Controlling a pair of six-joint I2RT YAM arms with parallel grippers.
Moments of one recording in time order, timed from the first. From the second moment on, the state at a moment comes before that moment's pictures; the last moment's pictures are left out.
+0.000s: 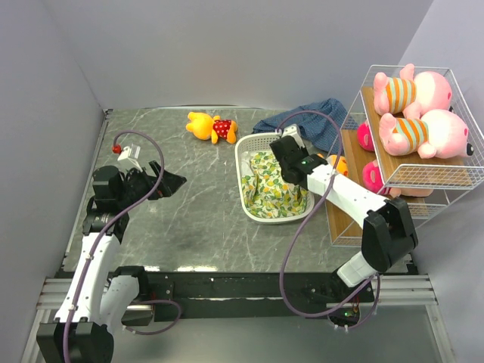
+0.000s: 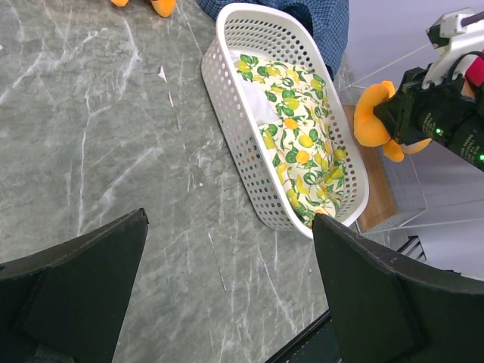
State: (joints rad) left arm 0.02 0.79 0.65 -0.19 0.62 -0.51; right arm 0.56 1.53 1.17 -0.57 0.77 0.00
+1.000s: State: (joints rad) left arm 0.01 0.78 0.65 -0.19 0.61 -0.51; right arm 0.42 1.54 0.97 -0.19 0.74 -0.35
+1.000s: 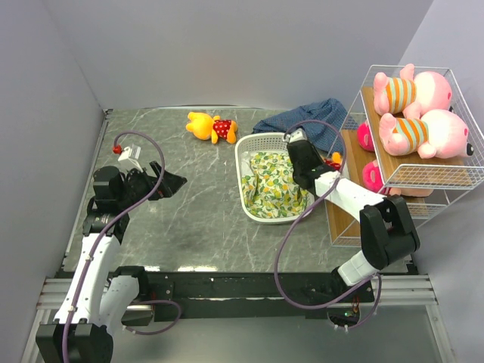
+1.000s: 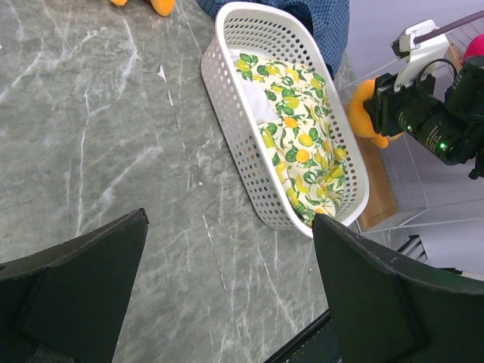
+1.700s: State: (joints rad) left arm 0.01 0.78 0.65 -0.19 0.60 -0.51; right arm 0.38 1.60 0.94 -0.21 0.62 -0.35
